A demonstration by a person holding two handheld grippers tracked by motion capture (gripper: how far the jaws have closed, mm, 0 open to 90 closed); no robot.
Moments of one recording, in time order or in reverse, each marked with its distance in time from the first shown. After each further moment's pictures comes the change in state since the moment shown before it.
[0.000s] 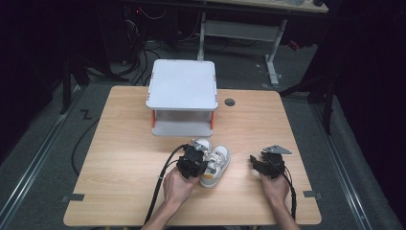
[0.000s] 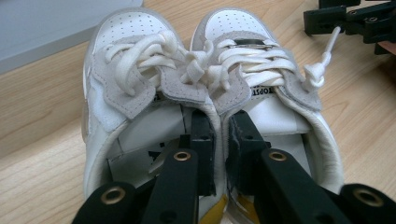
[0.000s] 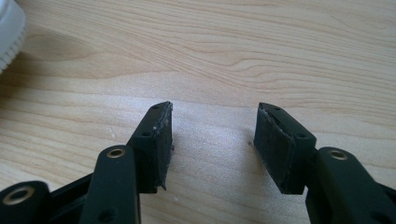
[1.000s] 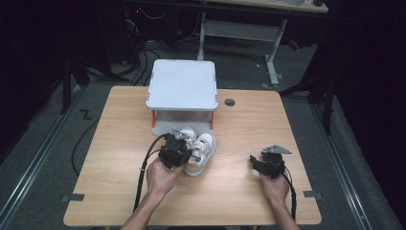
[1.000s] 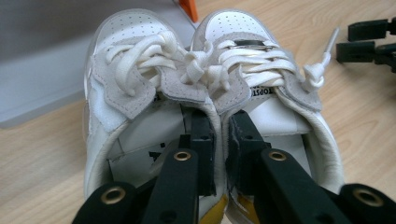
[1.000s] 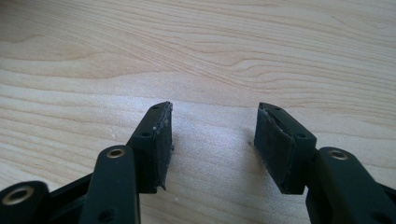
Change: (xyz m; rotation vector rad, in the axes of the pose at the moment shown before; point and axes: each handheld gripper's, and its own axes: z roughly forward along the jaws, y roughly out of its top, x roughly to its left) left arm 0.046 0.010 -0.036 -0.062 0.066 -0.031; right arm 0.000 0.000 0.000 0.000 0.001 0.000
